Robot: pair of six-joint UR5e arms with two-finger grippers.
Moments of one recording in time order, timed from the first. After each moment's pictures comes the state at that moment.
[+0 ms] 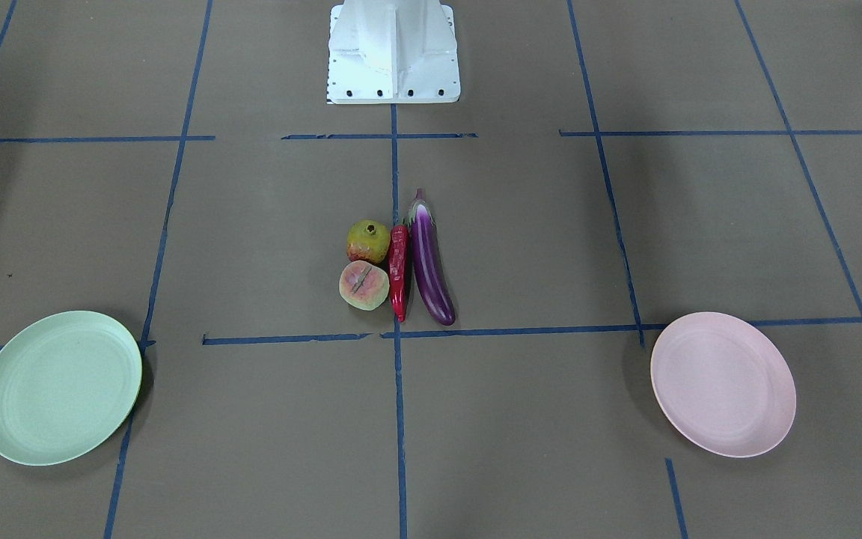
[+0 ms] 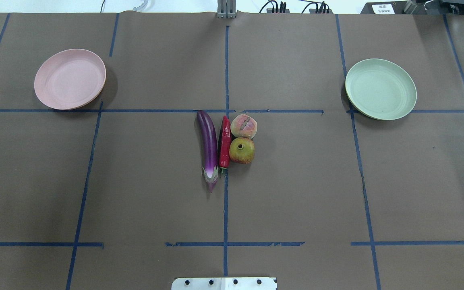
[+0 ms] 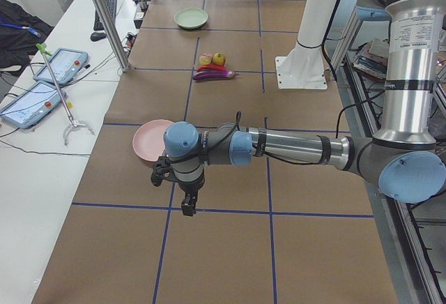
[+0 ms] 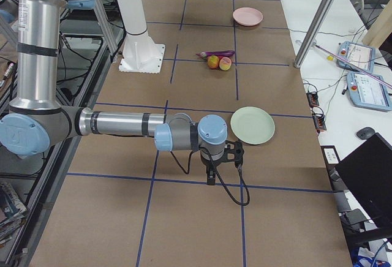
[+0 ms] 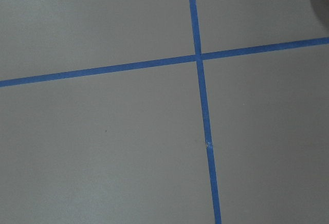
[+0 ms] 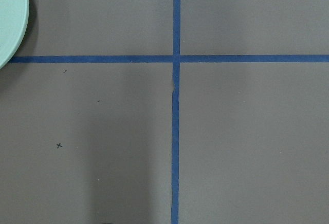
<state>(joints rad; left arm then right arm) -1.58 -1.55 -1.69 -1.44 -2.29 0.15 1.56 -1.70 1.70 -1.48 2.37 0.08</state>
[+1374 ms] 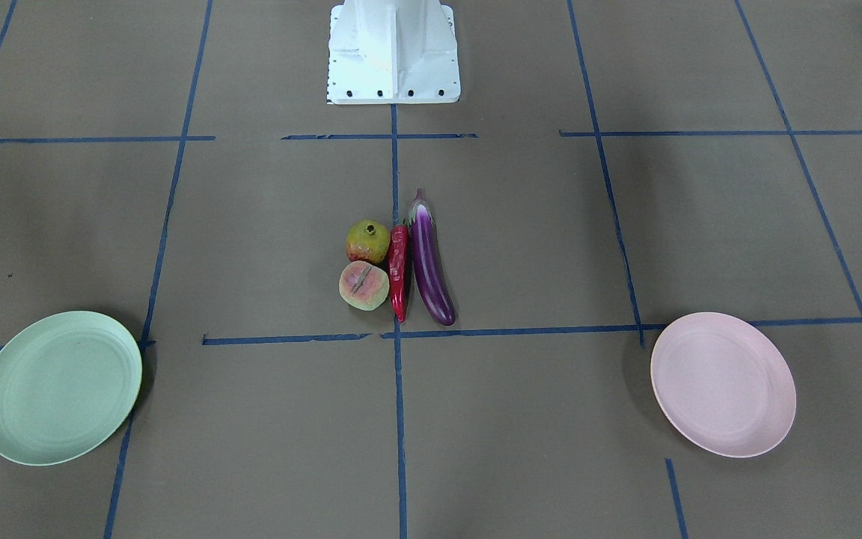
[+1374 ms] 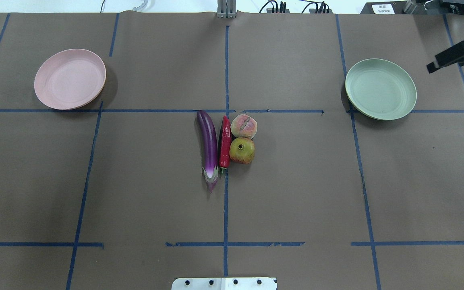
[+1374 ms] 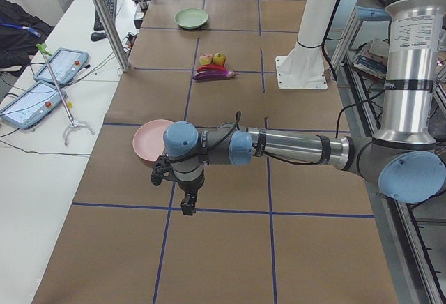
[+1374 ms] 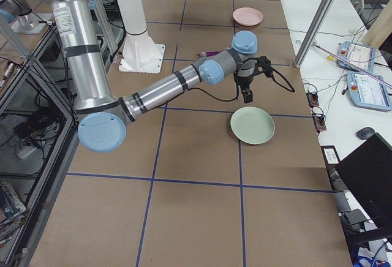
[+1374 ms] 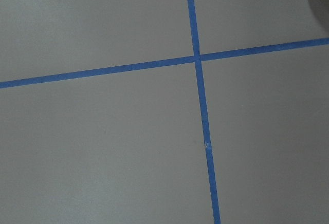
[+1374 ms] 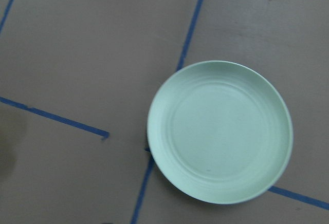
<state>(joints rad) -1.58 -1.55 -1.69 -1.45 -2.29 0.15 1.22 -1.30 1.86 -1.48 2.34 0.43</state>
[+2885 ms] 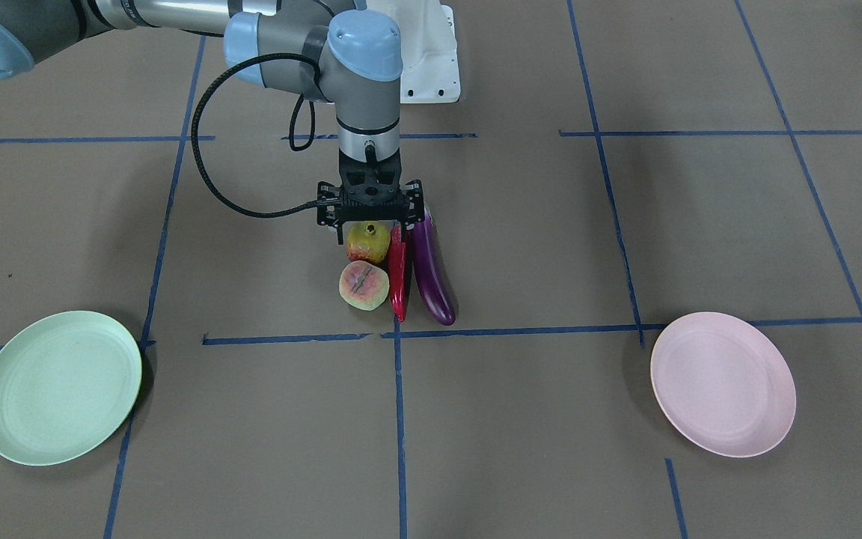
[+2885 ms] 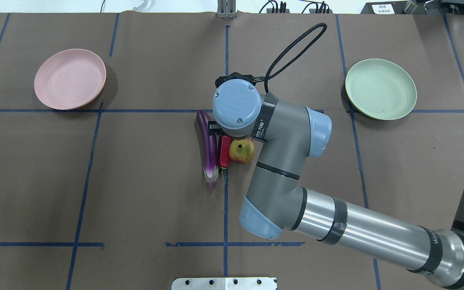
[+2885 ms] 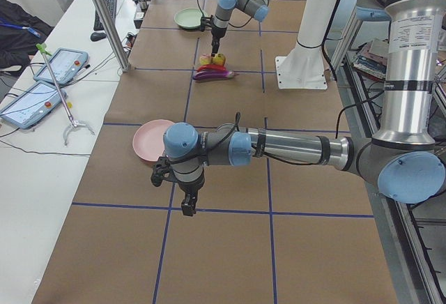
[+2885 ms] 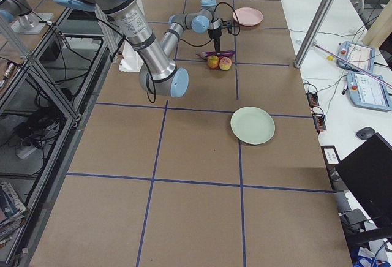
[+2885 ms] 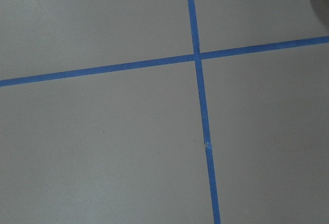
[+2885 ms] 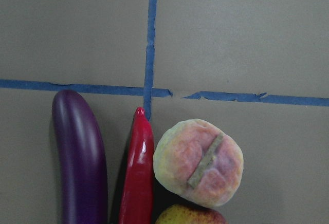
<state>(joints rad) -1.58 -1.55 -1.68 -1.45 -2.29 0.15 0.48 -0.74 1.57 -1.65 1.63 1.18</state>
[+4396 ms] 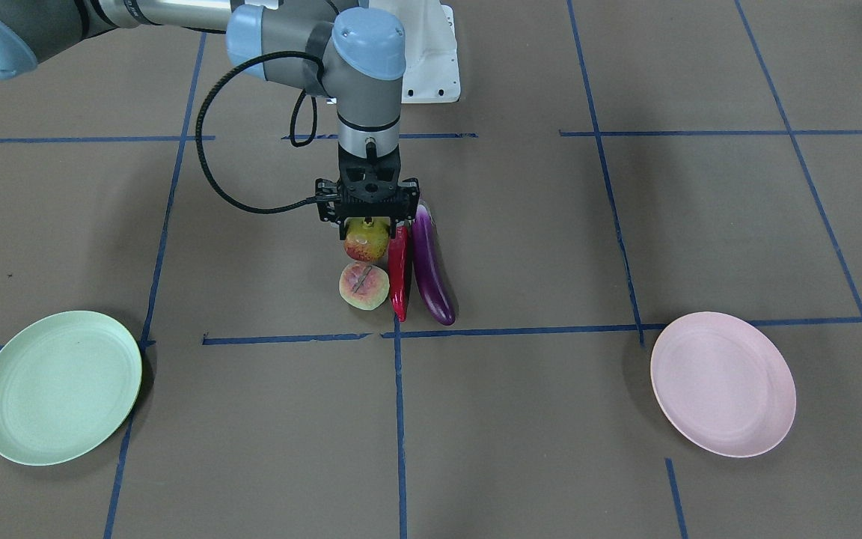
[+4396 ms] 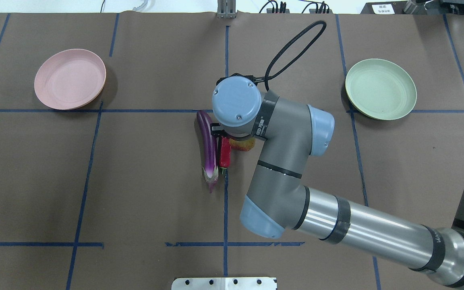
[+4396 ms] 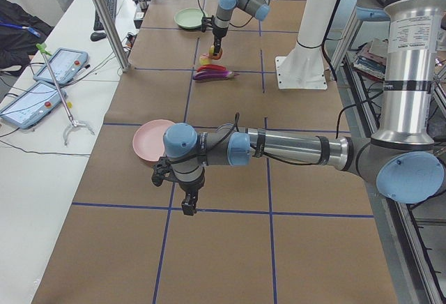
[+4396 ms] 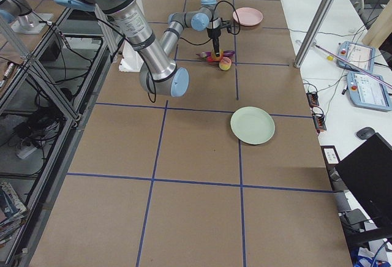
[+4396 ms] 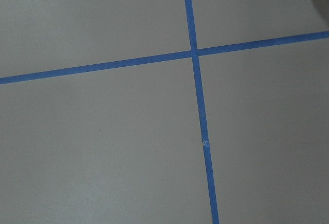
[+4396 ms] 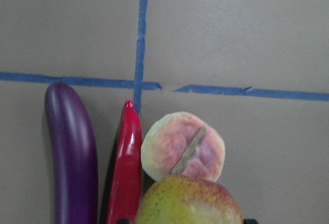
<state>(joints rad) -1.56 -1.55 -1.68 -1.45 -2.29 0.15 0.54 -0.75 1.64 -1.73 1.71 1.13</state>
